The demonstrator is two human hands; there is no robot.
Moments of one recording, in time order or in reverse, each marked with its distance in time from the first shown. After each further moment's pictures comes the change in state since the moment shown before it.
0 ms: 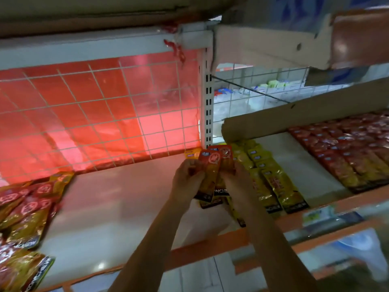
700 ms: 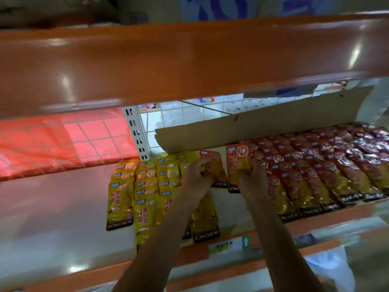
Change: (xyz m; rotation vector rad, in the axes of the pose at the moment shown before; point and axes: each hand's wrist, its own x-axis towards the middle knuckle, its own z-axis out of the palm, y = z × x) left_hand 0.035 0.018 0.244 0.160 -0.045 0.064; right_hand 0.114 0.025 -0.235 -0.223 0.189 0.022
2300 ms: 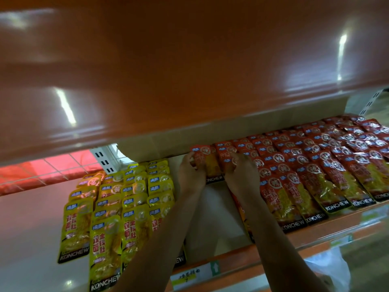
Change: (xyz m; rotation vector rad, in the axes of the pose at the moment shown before) left_hand 0.073 -0.002 0.092 0.099 0.284 -0.033; right_hand 0.080 0.024 -0.036 -0.464 -0.042 -0.243
